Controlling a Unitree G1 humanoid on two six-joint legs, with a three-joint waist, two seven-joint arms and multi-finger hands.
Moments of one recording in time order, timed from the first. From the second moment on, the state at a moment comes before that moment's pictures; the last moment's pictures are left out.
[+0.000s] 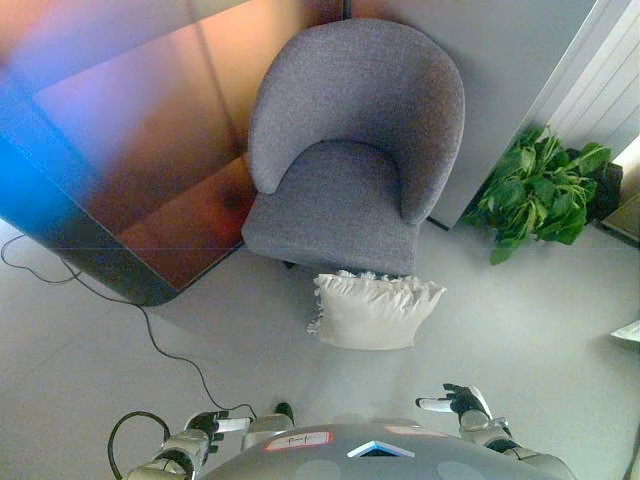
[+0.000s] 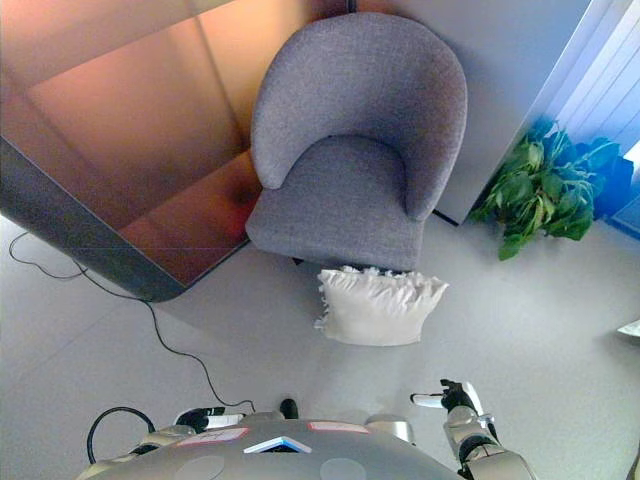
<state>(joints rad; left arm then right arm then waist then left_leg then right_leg) 0.05 0.27 -0.18 1.26 -0.09 0.13 0.00 0.02 -0.26 0.21 1.27 -0.03 0.03 -0.21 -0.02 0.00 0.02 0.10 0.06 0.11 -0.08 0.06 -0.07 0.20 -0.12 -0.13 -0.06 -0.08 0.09</state>
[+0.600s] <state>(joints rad) 0.04 0.28 -0.18 1.26 -0.09 0.13 -0.01 0.01 -0.26 0.21 1.27 -0.01 0.03 -0.21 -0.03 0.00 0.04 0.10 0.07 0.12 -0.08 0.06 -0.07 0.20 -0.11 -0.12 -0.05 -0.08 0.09</state>
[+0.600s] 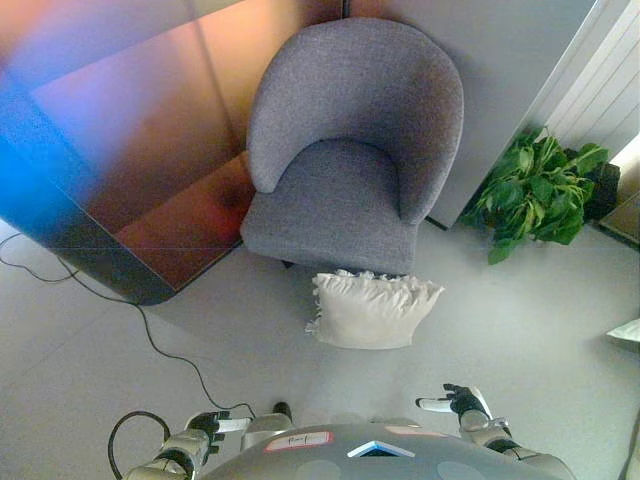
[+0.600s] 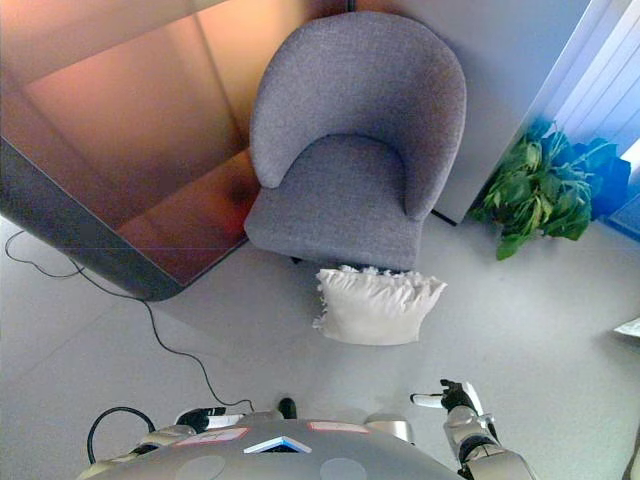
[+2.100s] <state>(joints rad) -0.05 0.34 -0.22 1.31 -0.05 0.13 -0.01 -0.12 -0.30 0.41 1.24 -0.29 0.06 -0.23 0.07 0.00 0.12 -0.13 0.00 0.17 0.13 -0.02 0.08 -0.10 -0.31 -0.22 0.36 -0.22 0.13</state>
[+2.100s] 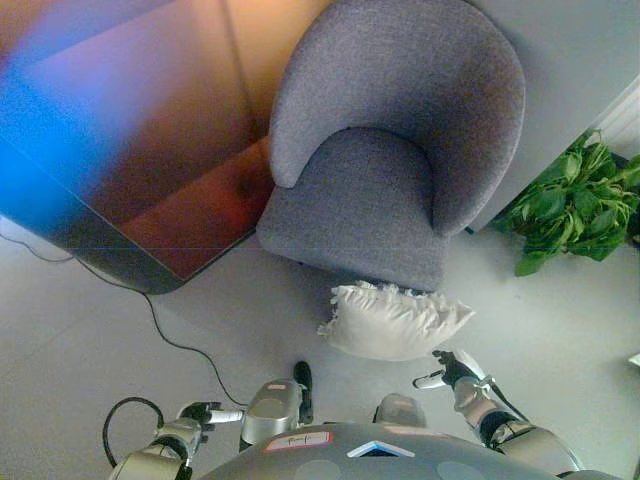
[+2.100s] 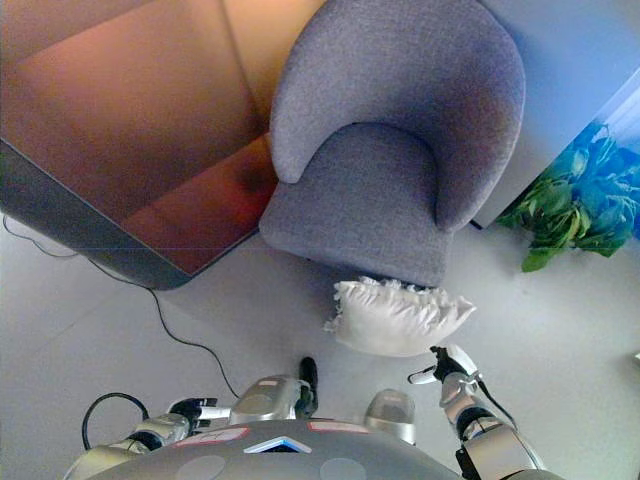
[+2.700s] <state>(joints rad) -0.06 0.29 -0.23 1.28 -0.05 0.09 -0.01 -0.38 -0.40 0.54 1.14 -0.57 0.24 -0.27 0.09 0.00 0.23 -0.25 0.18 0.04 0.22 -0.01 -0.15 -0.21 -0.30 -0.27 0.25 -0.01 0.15</state>
